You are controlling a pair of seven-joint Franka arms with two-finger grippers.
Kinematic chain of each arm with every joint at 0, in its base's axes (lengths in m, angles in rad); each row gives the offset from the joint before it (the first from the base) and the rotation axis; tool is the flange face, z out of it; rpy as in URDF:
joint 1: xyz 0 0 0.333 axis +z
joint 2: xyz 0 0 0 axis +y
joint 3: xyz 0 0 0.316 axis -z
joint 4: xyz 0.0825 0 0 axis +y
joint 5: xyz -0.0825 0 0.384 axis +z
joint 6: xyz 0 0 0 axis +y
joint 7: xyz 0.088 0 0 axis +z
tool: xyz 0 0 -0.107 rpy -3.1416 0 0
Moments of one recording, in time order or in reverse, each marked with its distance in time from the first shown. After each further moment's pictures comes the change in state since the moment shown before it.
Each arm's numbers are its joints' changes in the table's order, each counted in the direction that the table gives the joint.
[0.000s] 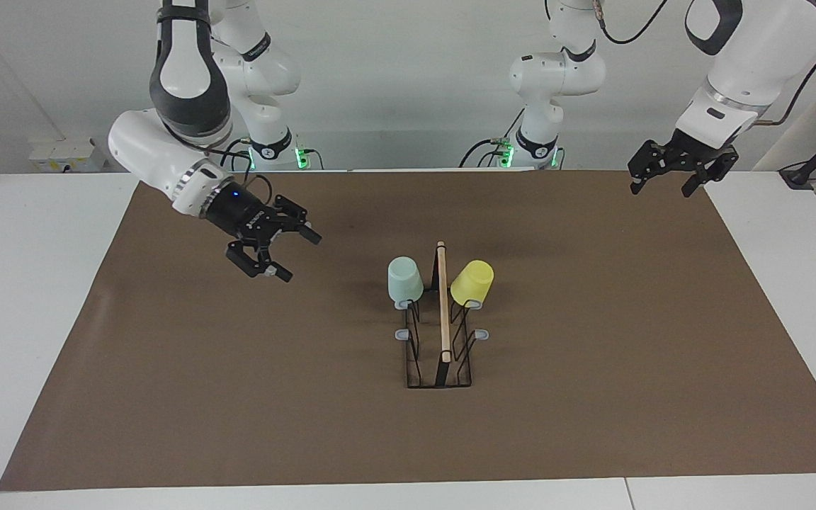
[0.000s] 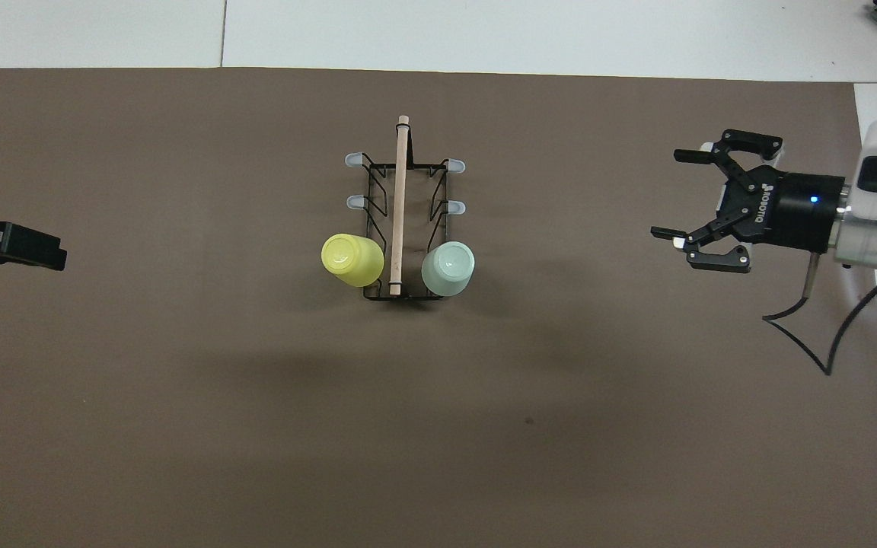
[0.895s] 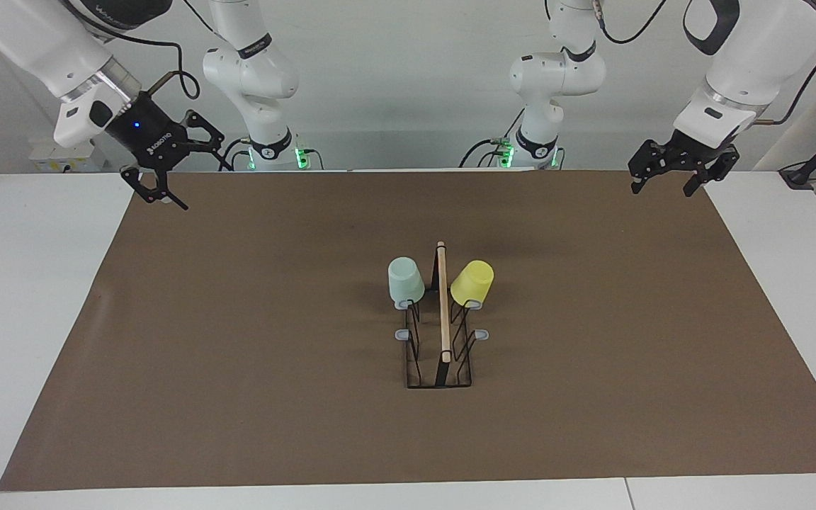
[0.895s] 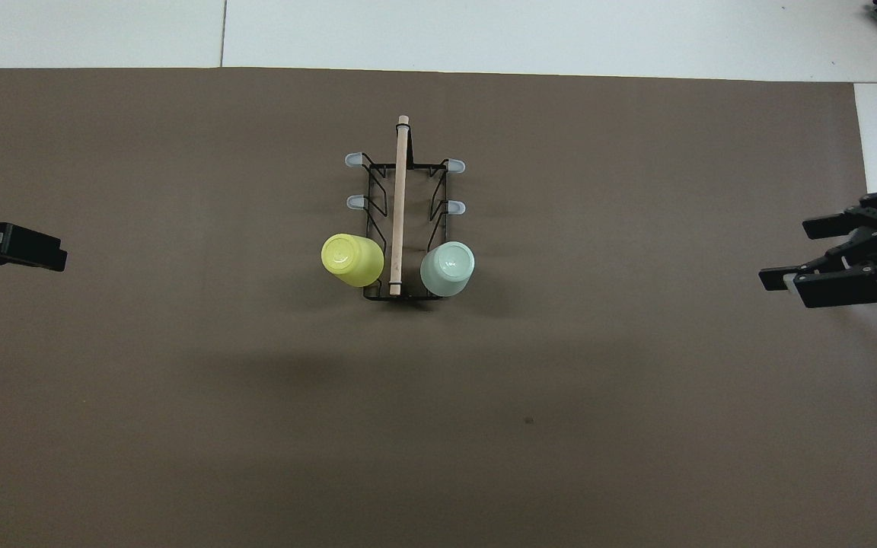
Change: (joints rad) left arm 0.000 -0.001 0.002 0.000 0.002 0.002 -0.003; right arm -0.047 -0.085 -0.011 -0.253 -0.625 0.427 -1.121
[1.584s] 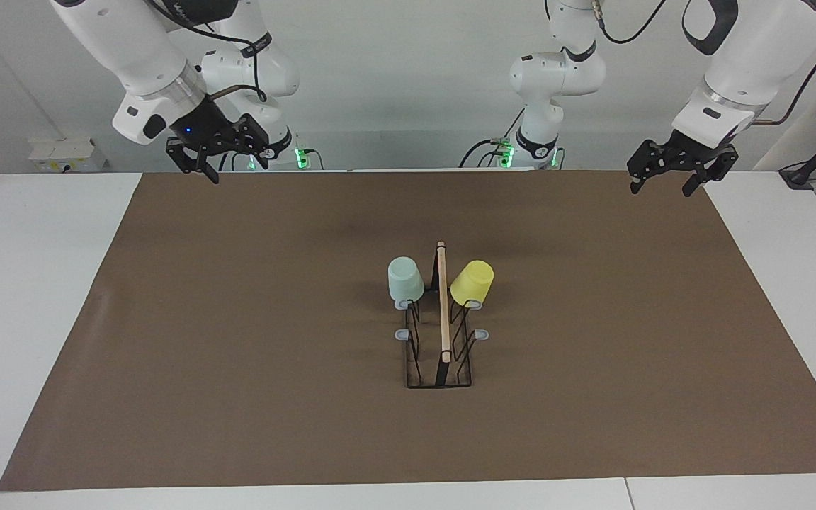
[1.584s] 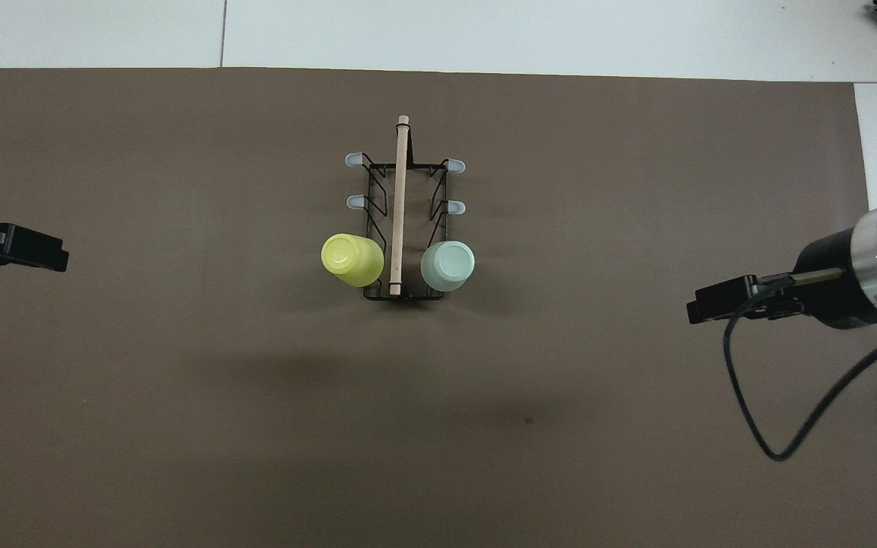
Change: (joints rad) left arm 0.000 0.000 0.003 0.000 0.000 0.002 0.000; right arm 0.178 -0.021 -0.029 0.008 -0.186 0.110 -0.802
